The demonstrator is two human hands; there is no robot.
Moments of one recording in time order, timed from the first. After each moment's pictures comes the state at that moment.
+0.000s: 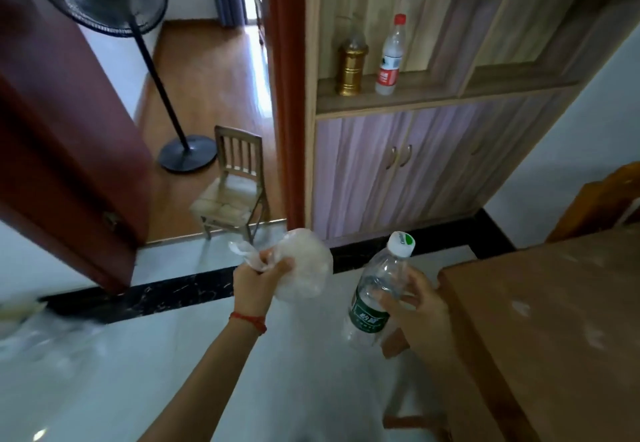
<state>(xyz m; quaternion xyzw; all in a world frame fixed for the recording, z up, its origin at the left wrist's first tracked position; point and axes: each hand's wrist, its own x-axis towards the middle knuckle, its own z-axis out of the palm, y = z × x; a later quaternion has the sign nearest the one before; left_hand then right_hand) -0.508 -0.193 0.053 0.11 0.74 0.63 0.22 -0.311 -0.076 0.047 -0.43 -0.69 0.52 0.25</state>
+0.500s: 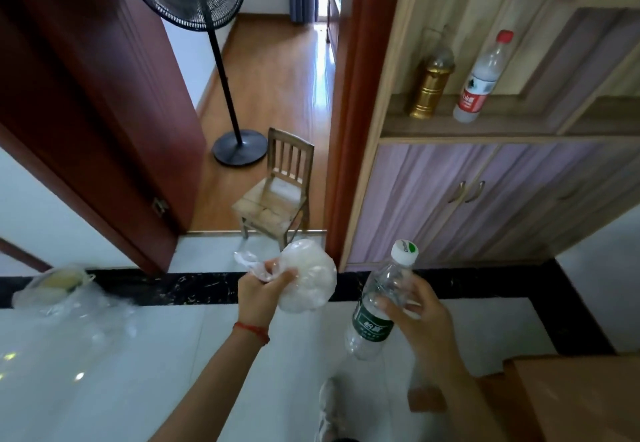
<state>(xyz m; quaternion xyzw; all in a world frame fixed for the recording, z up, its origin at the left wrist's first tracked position) -0.607 -0.165 0.027 0.01 0.73 0.66 0.18 -0.437 -0.005 0.022 -0.37 -0.72 0.56 0.19</state>
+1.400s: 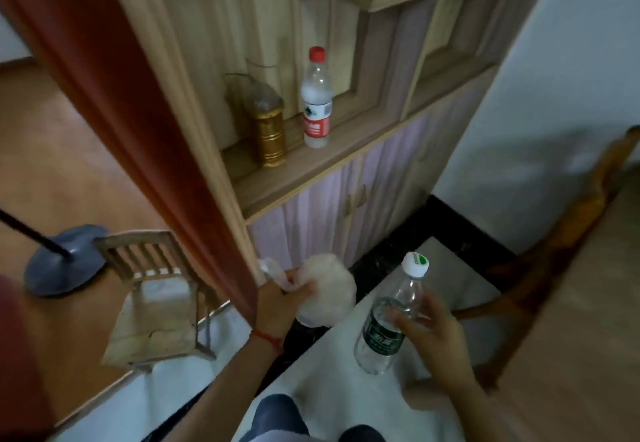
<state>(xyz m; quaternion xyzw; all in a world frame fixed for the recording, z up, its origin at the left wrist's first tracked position) -0.709 0.126 0.027 0.27 0.69 0.52 0.42 -0.482 0.142 0.018 -0.60 -0.57 0.45 0.33</state>
